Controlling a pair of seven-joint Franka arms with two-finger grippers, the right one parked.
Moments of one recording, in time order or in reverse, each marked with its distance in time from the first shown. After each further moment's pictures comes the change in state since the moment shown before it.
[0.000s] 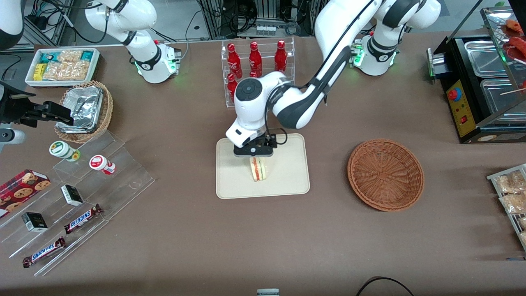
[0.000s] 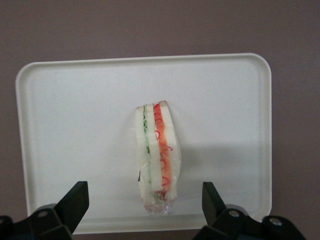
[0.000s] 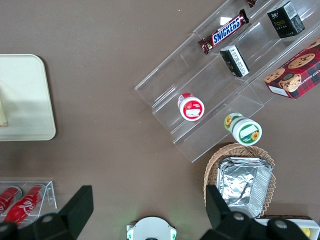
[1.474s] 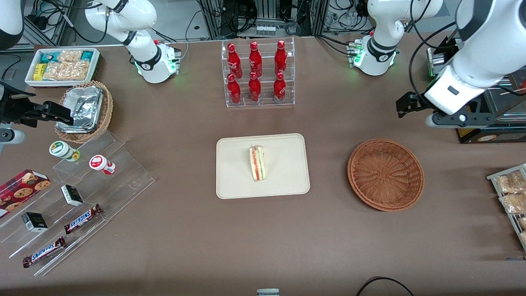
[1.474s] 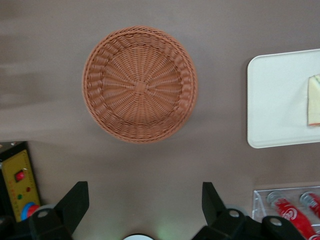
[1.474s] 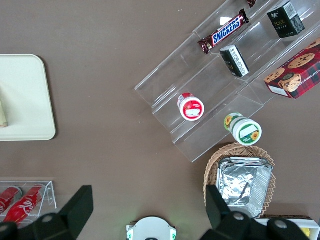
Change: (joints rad) arm 0.696 -0.696 0.018 -0.325 -0.182 -0.510 0.873
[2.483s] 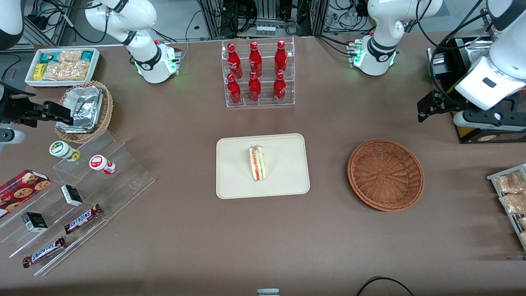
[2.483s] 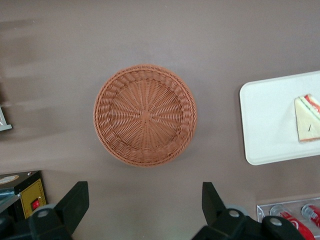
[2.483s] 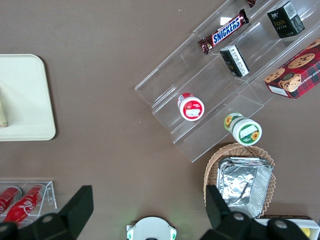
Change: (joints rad) arm 0.023 0.079 0.007 0.177 0.000 0.001 0.062
